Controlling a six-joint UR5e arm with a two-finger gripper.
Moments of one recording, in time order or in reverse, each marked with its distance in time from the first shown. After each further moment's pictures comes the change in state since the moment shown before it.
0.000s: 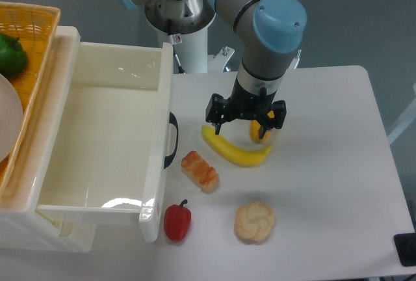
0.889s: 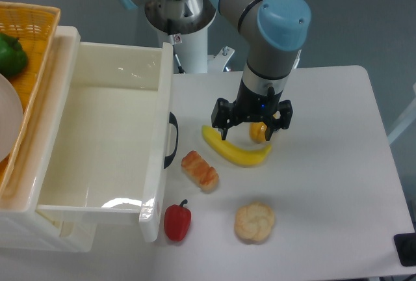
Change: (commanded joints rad) arm -0.008 -0.028 -0.006 0.083 -0.005 -0.137
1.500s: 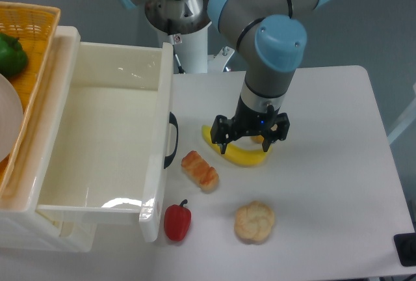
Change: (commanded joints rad) arm -0.018 -0.061 -0.026 0.026 0.003 -0.152
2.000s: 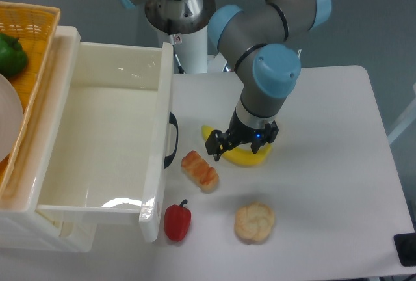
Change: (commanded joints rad) arm 0.002 -0.045 -0.037 -0.044 0.002 -0.143
